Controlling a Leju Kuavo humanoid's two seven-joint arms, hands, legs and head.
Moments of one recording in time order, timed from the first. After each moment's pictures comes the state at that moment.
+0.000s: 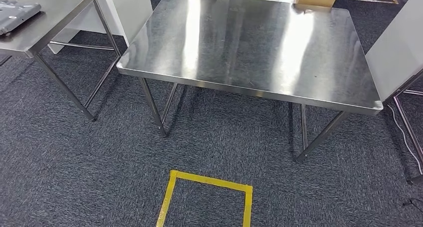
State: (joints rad) left arm -0.09 -0.15 1.08 -0.21 -0.95 0.30 -0.36; right arm -0.10 0.09 -1.36 -0.20 1.45 -0.20 0.10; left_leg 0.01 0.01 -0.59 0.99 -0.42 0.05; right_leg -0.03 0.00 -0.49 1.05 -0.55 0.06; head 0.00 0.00
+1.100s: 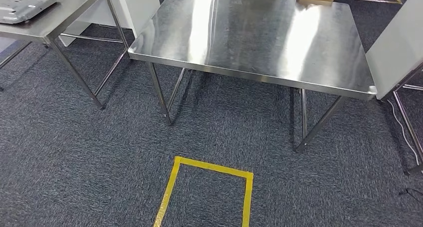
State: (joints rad) left arm -0.09 -0.15 1.08 -0.21 -0.96 0.30 -0.37; right arm -0.10 0.09 -1.36 -0.20 1.45 -0.21 0.11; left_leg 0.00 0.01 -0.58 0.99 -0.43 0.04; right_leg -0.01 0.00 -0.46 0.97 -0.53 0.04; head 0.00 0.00
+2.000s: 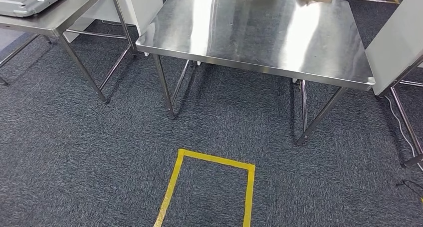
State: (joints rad) left arm -0.09 -0.14 1.09 -0.21 -0.96 0.32 -0.40; right arm -0.10 0.10 -1.34 -0.20 1.44 -0.24 0.10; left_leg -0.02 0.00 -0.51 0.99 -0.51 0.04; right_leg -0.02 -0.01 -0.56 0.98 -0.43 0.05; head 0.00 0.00
